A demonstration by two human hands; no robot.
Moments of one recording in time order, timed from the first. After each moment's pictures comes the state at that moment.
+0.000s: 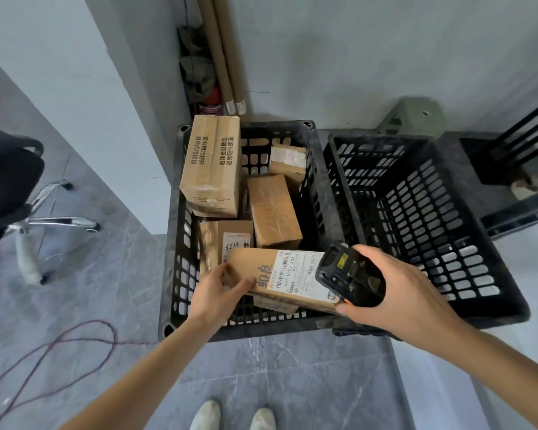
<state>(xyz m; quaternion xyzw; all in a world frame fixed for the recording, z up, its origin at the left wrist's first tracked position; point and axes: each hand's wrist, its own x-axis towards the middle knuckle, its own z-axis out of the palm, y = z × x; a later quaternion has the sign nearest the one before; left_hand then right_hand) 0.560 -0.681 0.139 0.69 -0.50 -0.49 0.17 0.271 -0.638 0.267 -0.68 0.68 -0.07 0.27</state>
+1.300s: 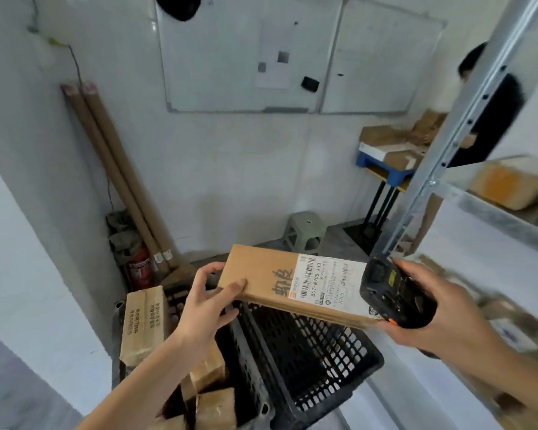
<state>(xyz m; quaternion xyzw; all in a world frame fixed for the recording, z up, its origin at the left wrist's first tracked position) 0.460 -0.722 0.471 0.39 -0.45 -0.72 0.37 0.167 -0.522 0.577 -0.61 0.73 -0.30 0.10</state>
